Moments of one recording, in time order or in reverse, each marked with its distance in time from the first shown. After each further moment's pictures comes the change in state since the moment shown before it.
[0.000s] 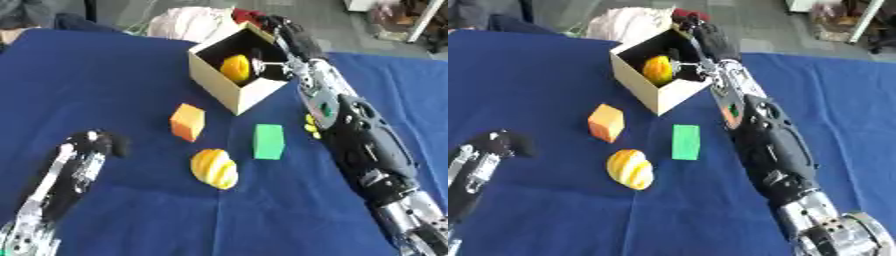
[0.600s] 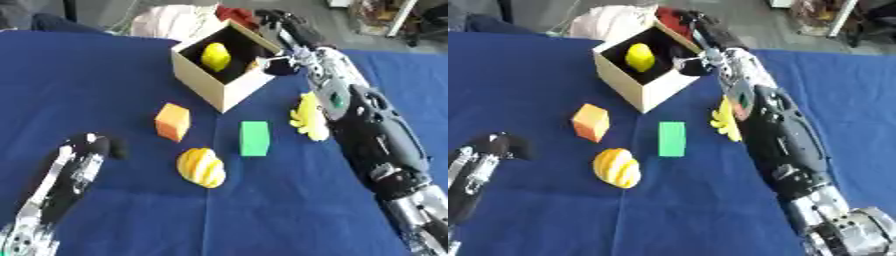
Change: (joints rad) left arm 0.039 0.000 0.013 0.005 -0.004 0.002 0.012; right arm 0.006 -0.114 0.072 -0.126 -0.179 -0.093 0.204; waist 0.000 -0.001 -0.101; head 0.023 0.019
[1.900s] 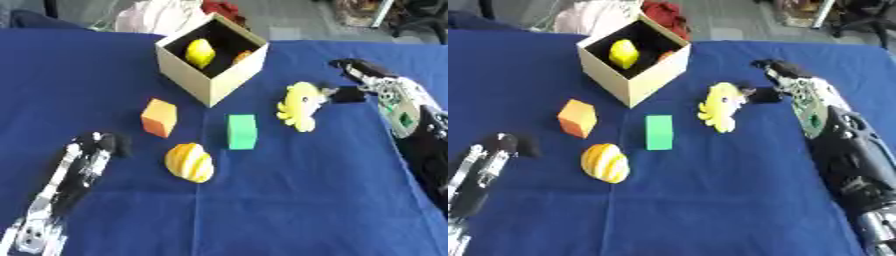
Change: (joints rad) left arm 0.029 0.008 0.019 0.006 -0.023 -0.002 0.019; right arm 0.094 -0.084 -0.090 0.259 0.047 0.139 0.138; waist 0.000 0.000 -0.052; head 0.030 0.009
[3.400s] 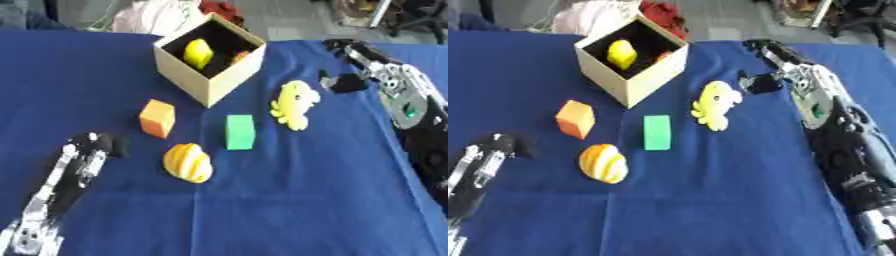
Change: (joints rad) left arm 0.000 0.000 0.011 0.000 0.000 0.001 -0.003; right arm 0.027 -0.062 0.059 -0.214 -0.195 -0.118 0.055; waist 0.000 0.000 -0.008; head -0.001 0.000
